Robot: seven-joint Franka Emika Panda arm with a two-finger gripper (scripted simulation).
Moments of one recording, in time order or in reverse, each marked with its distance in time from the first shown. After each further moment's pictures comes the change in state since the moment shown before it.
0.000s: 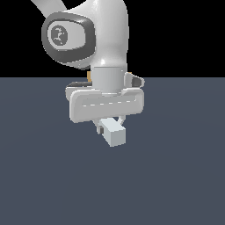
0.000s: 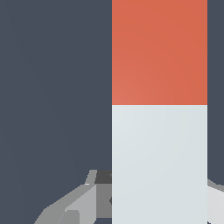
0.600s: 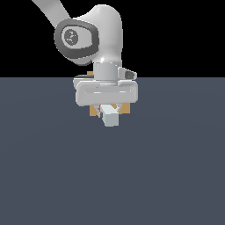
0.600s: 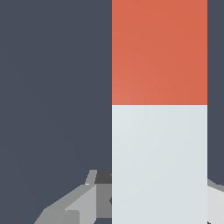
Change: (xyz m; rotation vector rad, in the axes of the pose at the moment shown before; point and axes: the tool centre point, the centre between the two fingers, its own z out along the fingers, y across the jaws) arm 0.073 0.025 -0.016 0.000 0.000 0.153
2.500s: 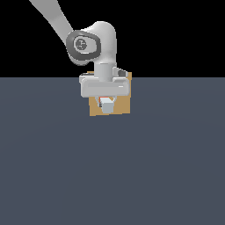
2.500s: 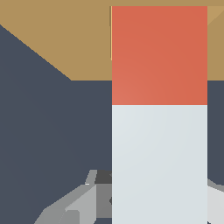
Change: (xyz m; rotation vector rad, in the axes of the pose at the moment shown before) arm 0.106 0.014 -0.006 -0.001 0.000 0.058
